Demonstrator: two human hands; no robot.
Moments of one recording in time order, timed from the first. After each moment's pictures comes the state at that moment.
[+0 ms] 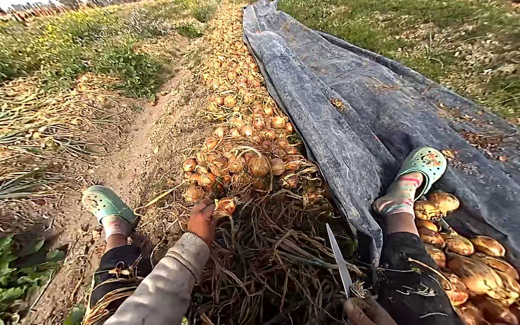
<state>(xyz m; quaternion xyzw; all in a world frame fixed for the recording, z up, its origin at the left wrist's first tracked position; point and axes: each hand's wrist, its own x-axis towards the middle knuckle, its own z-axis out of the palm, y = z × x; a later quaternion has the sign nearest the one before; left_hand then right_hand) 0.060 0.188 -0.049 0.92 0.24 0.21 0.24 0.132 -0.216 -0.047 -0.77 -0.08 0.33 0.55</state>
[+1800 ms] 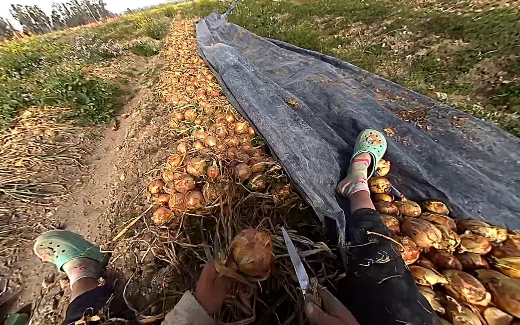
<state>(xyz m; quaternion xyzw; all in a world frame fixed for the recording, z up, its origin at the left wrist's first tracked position) 0.041 0.066 -0.050 0.81 0.16 0.14 0.55 0.112 -0.212 -0.066 -0.70 -0.10 0.37 0.60</state>
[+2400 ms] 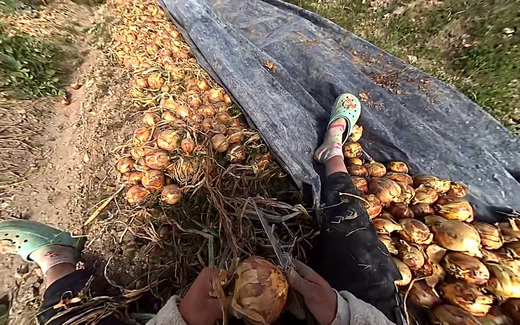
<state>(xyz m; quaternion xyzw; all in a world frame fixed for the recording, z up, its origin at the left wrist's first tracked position) -0.008 0.034 -0.028 0.74 0.01 -0.02 0.67 0.088 -0.211 -0.055 -0.51 -0.07 0.46 0.73</state>
